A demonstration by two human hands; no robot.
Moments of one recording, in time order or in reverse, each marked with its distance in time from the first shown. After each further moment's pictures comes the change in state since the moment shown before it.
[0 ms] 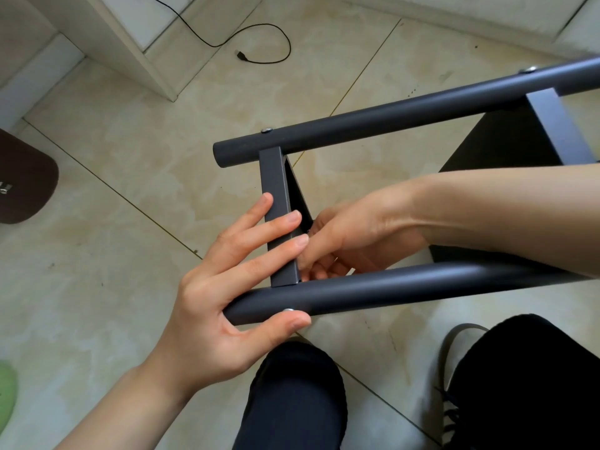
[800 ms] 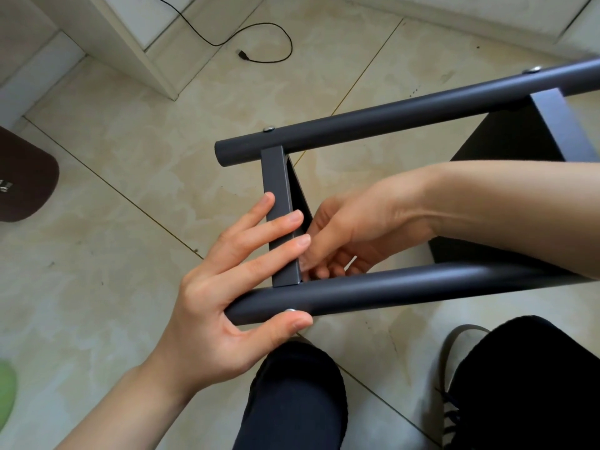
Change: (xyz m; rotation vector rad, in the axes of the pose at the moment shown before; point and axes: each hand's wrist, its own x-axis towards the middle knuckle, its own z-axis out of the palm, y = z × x) left_hand 0.001 0.001 0.001 -0.012 0.017 -0.001; right_hand -0.004 -0.003 -0.010 -0.061 -0.006 -0.033
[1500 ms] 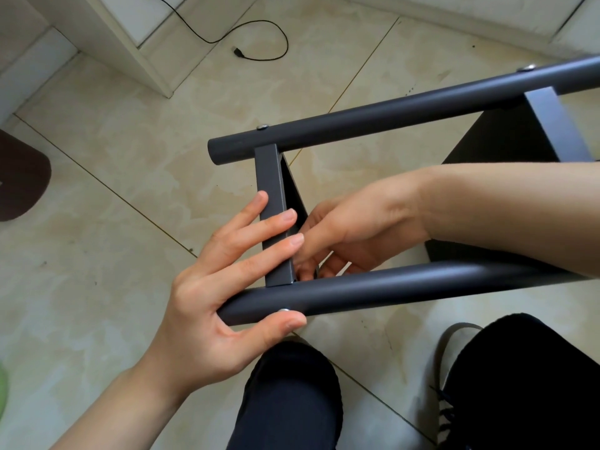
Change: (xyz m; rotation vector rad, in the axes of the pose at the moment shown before) left_hand -0.001 -0.001 0.001 -0.002 0.002 -0.004; right_hand 0.002 0.001 0.002 0.056 -0.056 0.011
